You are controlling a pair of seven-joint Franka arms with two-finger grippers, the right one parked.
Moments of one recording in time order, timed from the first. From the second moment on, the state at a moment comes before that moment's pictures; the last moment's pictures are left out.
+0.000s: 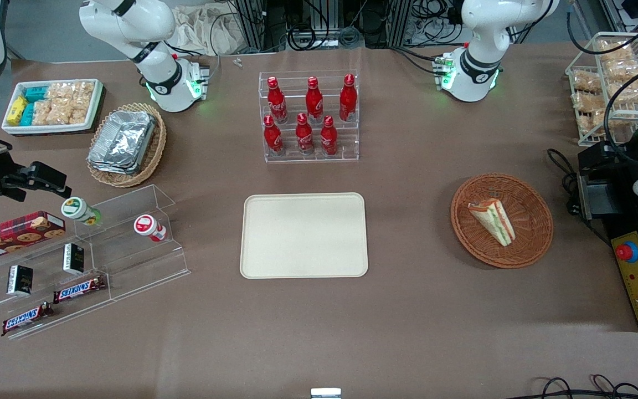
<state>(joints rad) 0.18 0.14 -0.22 -1.40 0.07 1.44 0.04</state>
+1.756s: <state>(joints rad) 0.16 0.17 -0.23 -2.17 0.07 2.26 -0.40</state>
